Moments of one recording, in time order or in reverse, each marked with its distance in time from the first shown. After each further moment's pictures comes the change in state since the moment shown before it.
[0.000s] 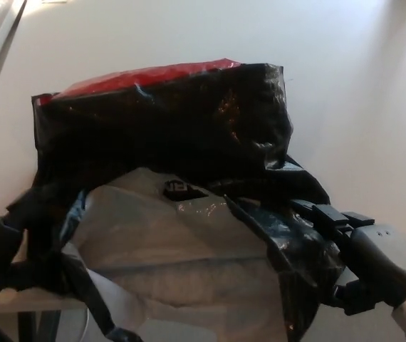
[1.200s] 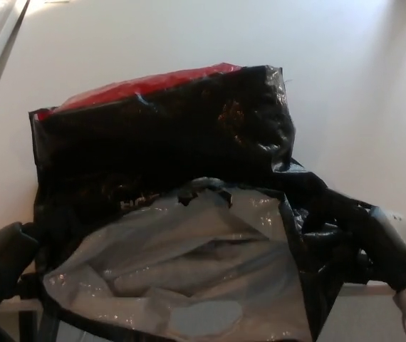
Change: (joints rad) left_arm 0.129 0.020 0.030 -0.330 -0.172 0.082 -0.304; right_arm -0.018 0.080 -0.126 -0.009 0.209 -0.071 0.052
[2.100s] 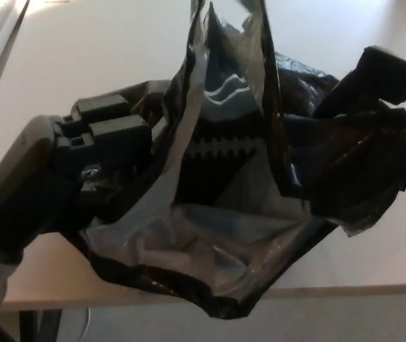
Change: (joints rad) left_arm 0.003 0.037 0.049 -1.014 -0.159 0.186 -0.071; right_arm -0.010 -0.060 -0.145 -0.903 0.284 0.228 0.188
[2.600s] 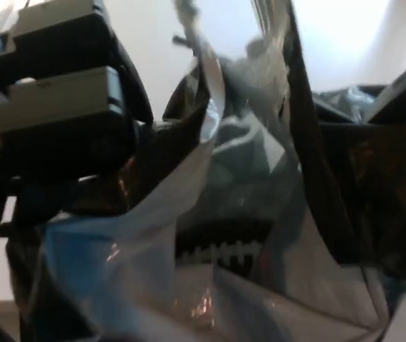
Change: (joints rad) left_arm -0.024 0.040 0.162 -0.401 -0.169 0.121 0.000; right_arm 0.065 -0.039 -0.086 -0.384 0.210 0.137 0.052
